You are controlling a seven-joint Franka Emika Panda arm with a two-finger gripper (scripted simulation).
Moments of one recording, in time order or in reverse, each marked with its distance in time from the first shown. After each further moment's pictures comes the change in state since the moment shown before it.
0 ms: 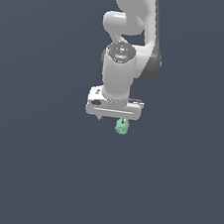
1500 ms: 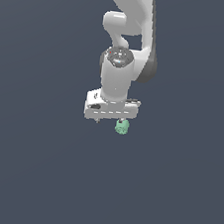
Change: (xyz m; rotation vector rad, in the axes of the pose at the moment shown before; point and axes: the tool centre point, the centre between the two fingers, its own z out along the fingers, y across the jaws) arm -0.002 0.009 0.013 -0.025 -0.001 -0.178
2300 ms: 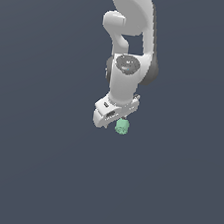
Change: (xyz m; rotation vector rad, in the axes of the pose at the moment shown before) arm -0.016 -0.029 0.029 0.003 -0.001 -0.474
